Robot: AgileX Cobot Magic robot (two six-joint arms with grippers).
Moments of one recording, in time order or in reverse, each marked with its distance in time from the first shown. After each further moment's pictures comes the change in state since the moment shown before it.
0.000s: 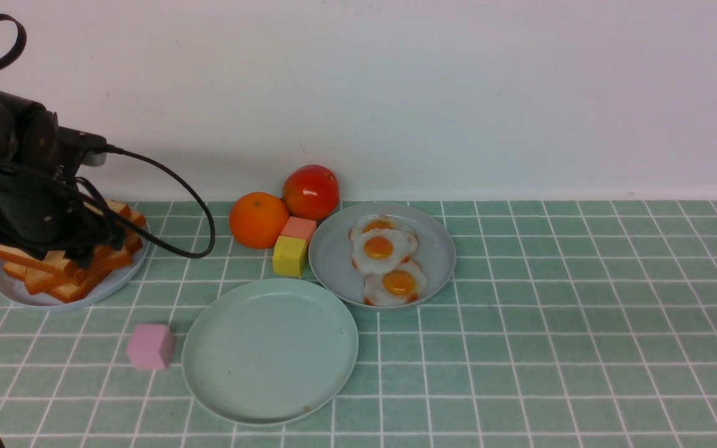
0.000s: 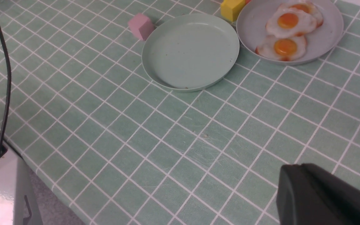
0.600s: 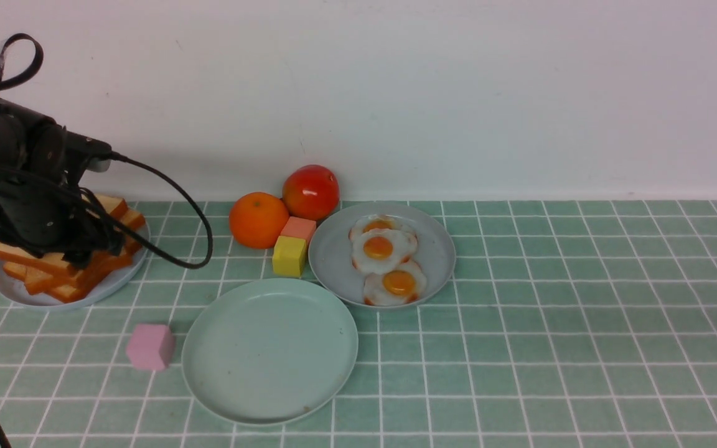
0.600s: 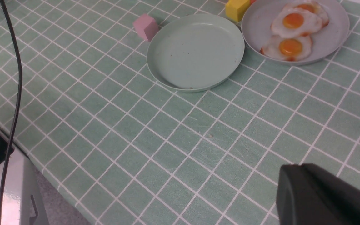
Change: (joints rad) right arm 0.000 0.000 0.000 0.016 0.002 -0.003; left arm 0.000 0.032 0.000 0.061 -0.047 -0.008
